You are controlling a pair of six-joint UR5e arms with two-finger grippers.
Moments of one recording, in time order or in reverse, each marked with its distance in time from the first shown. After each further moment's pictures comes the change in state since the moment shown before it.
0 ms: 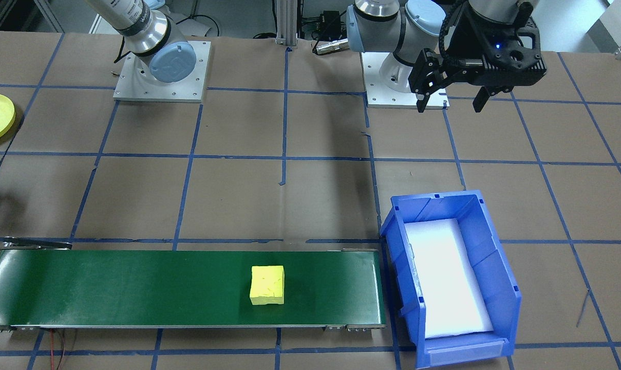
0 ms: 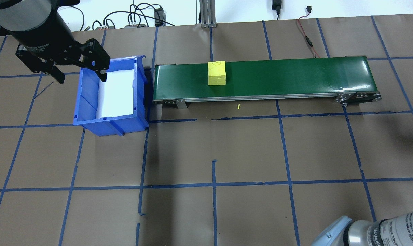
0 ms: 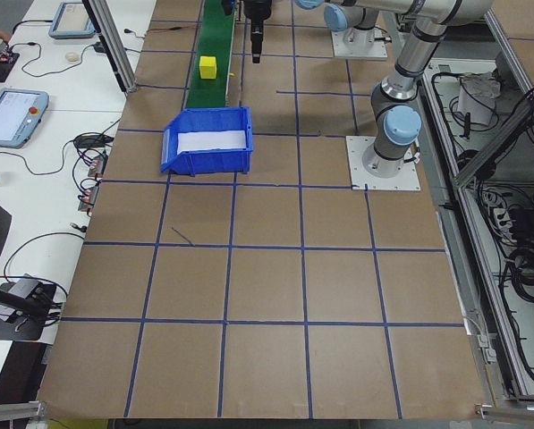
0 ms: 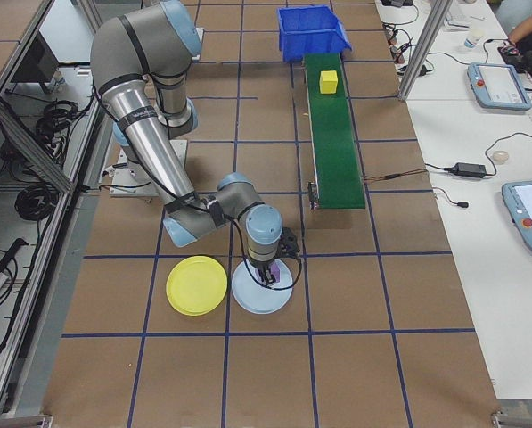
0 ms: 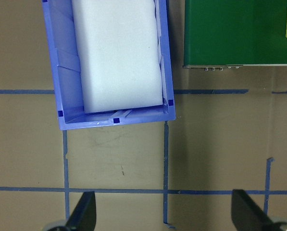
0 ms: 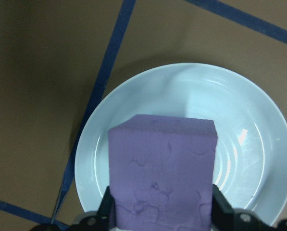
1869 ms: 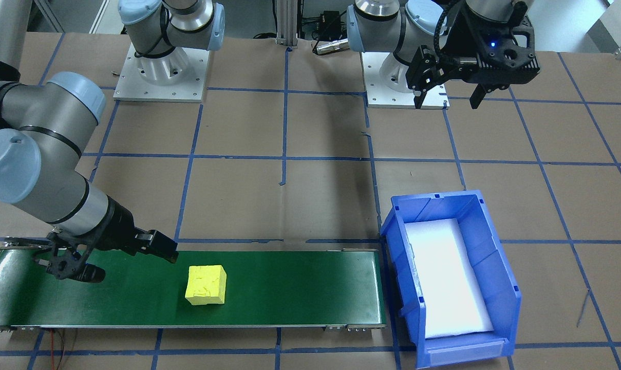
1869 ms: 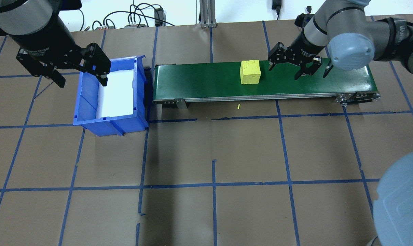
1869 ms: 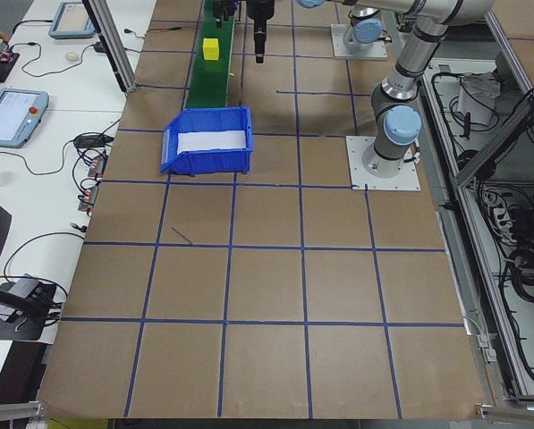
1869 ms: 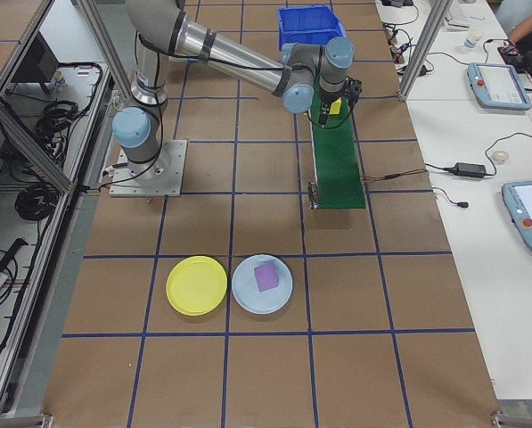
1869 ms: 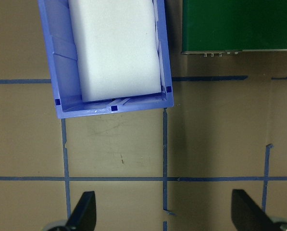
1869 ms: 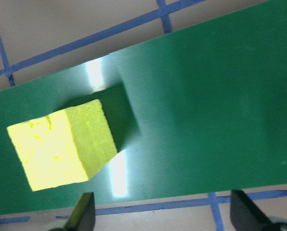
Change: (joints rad) left arm -0.002 0.011 -0.013 -0.008 0.000 0.007; right arm 0.915 0.010 -0.185 0.173 0.339 1.539
